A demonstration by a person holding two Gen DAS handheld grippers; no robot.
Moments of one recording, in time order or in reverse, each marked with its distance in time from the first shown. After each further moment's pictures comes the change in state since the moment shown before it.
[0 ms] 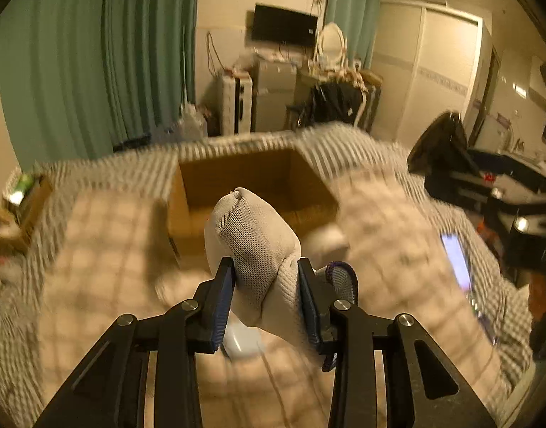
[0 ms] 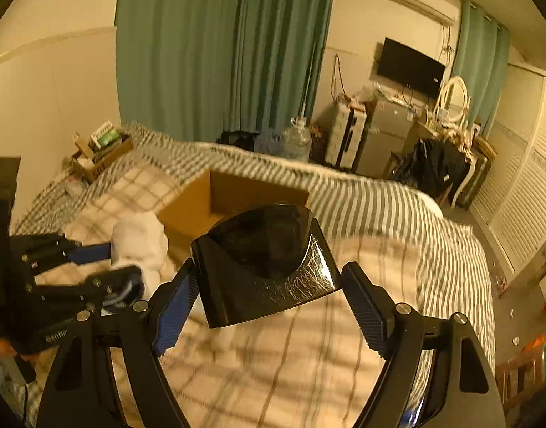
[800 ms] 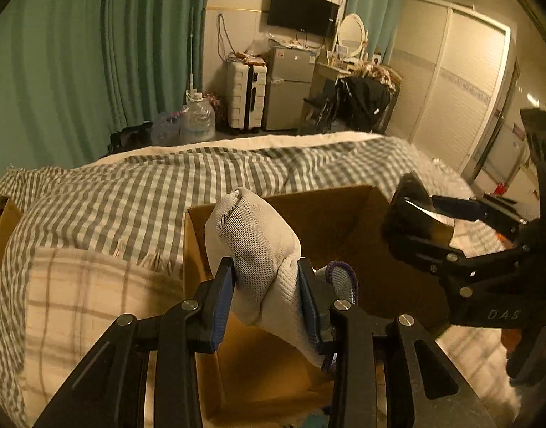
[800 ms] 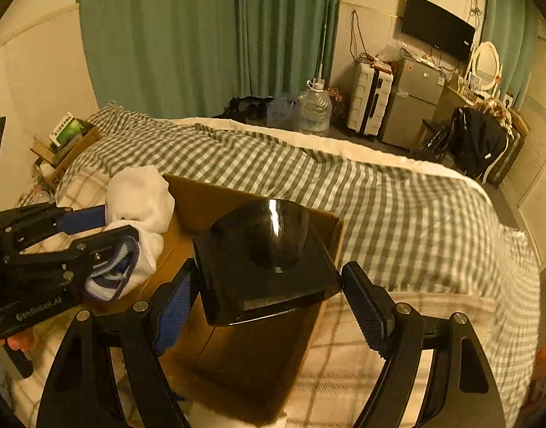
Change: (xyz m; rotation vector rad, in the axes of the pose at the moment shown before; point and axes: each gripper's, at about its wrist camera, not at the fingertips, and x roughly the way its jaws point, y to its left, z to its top) left arm 0.165 0.074 0.083 -0.030 0.069 0.007; right arm 0.223 -0.027 0.059 0.049 0.165 0.104
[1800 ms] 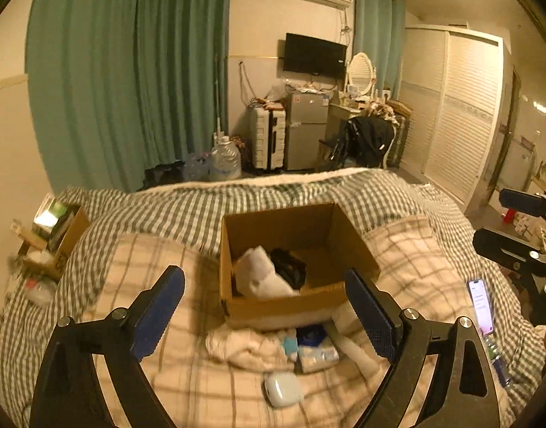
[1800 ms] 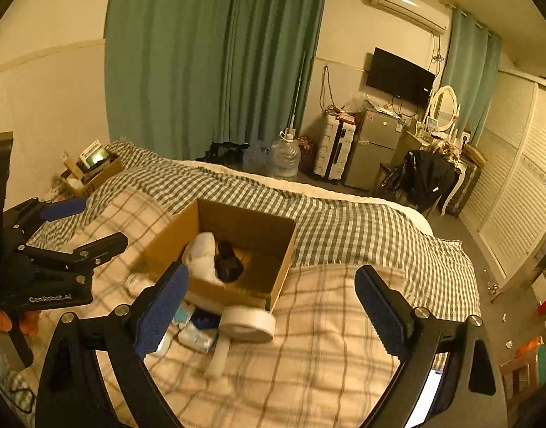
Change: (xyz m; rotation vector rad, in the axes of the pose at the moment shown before) left arm -0.172 -0.040 -0.061 -0.025 -0.173 0.117; right arm -0.221 0.037 -0.074 -0.041 -0.193 -0.155
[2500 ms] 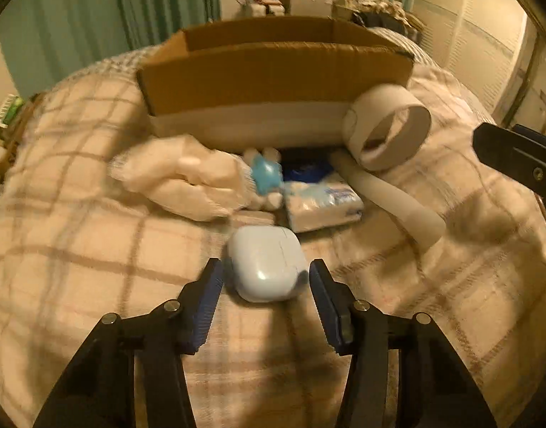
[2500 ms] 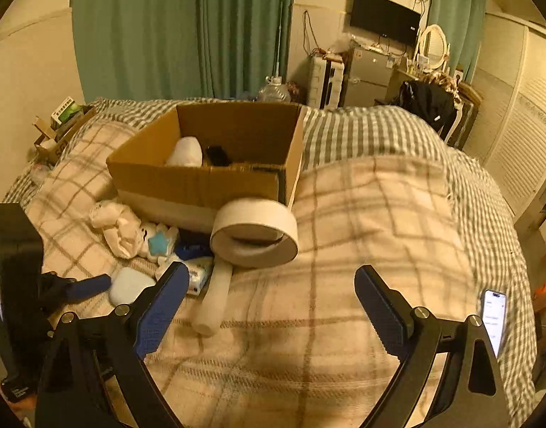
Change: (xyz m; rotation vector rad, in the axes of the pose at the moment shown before) left arm 0.112 -0.041 -0.148 0.022 0.402 -0.003; right arm 0.103 0.016 -0.117 0.135 0.179 -0.003
